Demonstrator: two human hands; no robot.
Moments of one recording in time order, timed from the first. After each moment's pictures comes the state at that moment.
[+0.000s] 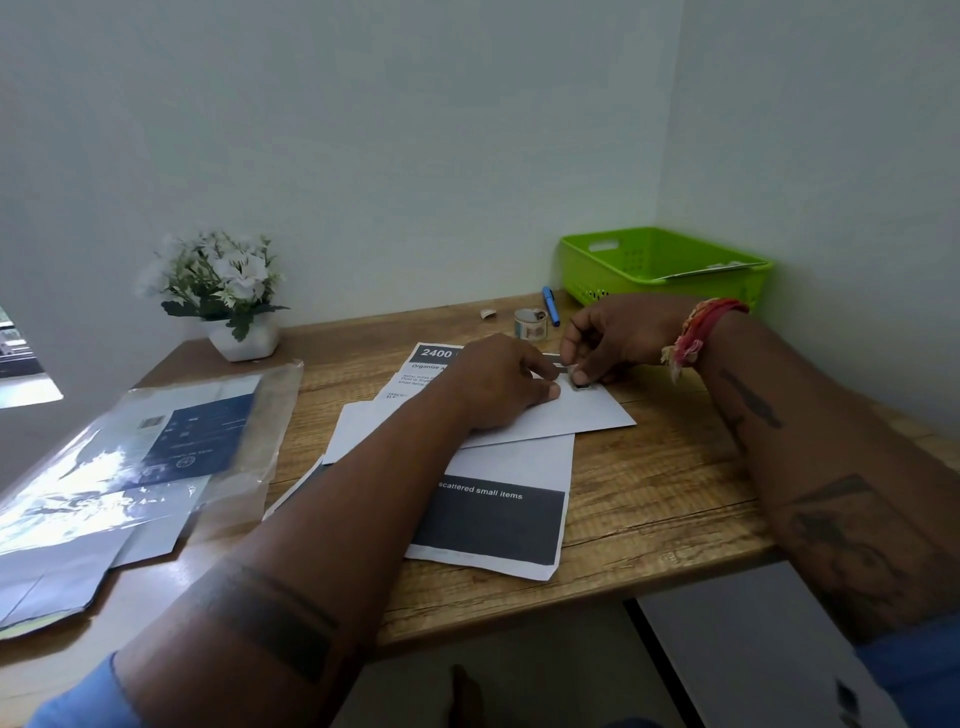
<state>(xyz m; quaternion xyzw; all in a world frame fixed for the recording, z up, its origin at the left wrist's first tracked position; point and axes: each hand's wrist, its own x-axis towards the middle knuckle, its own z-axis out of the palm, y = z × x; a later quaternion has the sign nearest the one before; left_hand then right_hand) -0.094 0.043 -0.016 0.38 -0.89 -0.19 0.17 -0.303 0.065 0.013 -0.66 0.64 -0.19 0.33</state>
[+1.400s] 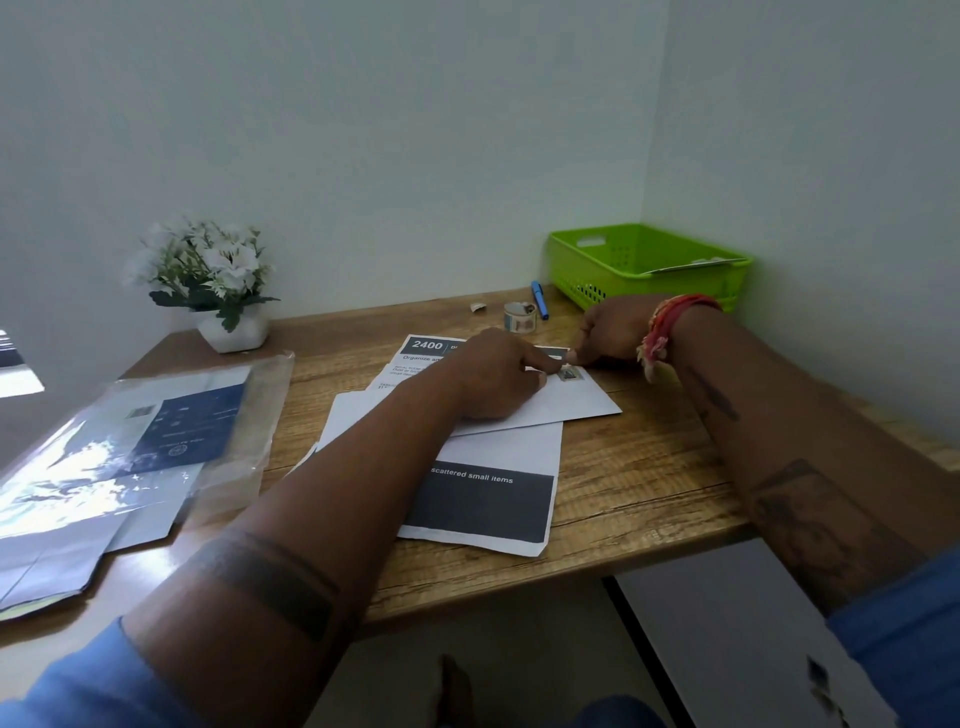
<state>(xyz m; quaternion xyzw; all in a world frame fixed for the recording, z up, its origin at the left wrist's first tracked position) -0.095 0.049 -0.013 0.33 -0.92 -0.14 0.14 -0.284 0.080 0.020 -0.61 0.78 -0.01 0.10</state>
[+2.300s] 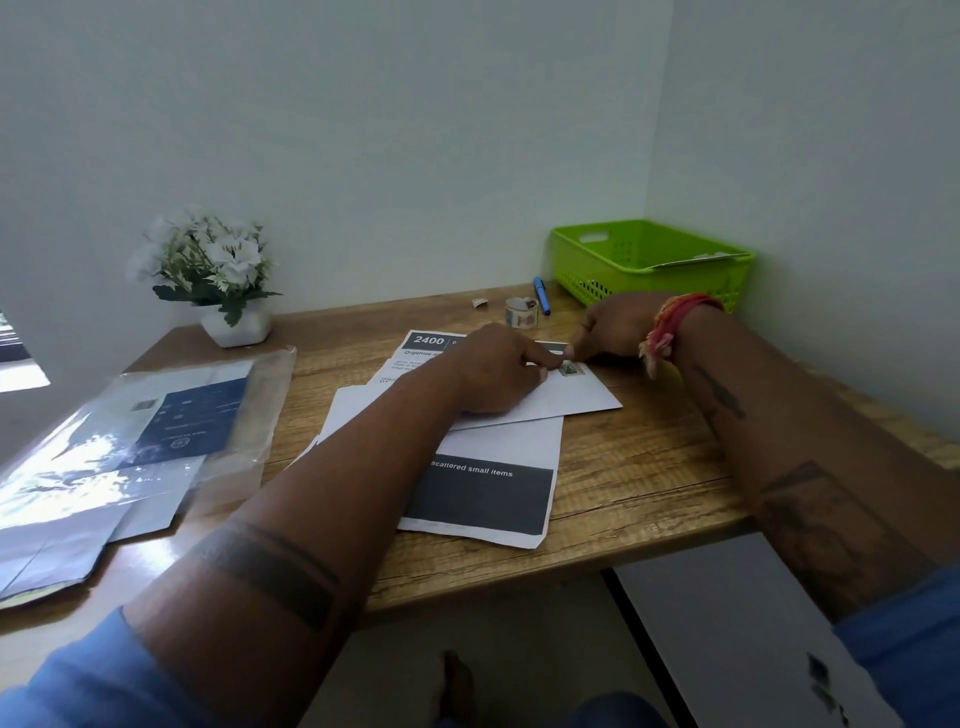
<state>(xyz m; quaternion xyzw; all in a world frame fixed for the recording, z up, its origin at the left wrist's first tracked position) -0.096 0.045 -0.014 0.33 -0.93 -0.13 0.13 -0.289 0.077 0.014 -0.62 0.78 -0.04 0.11</state>
